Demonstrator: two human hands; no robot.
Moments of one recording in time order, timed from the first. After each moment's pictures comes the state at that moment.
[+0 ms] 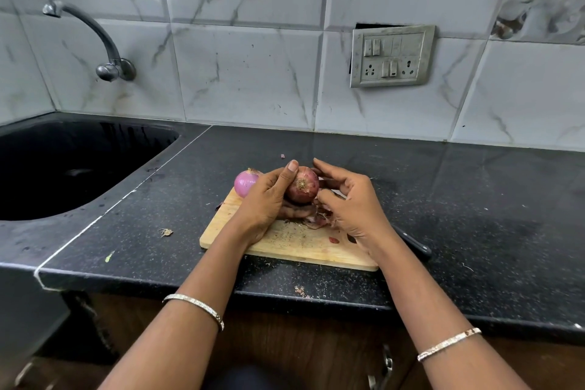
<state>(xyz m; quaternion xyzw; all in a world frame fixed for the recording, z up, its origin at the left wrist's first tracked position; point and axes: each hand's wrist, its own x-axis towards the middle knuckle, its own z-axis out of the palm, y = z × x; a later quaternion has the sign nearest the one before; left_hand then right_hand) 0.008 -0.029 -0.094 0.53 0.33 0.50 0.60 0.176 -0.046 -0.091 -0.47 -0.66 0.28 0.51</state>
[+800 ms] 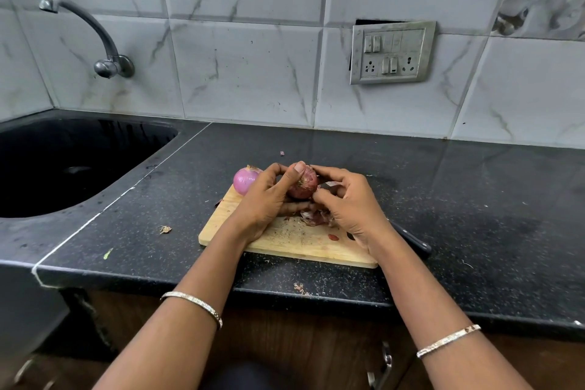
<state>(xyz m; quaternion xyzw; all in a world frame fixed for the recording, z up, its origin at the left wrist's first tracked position) 0.009 -0.027 -0.097 0.50 0.33 0.53 0.60 0.175 -0.044 -0.095 -0.49 -0.65 0.31 0.49</state>
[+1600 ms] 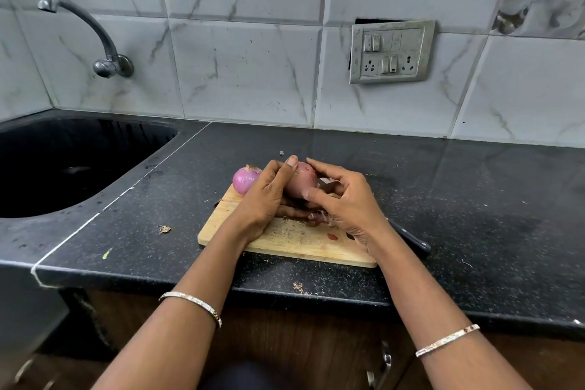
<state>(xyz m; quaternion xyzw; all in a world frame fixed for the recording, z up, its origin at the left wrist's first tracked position) 0.009 -0.032 -0.093 0.53 0.34 0.51 0.59 0.175 -0.044 -0.094 -0.45 -0.67 0.31 0.49</state>
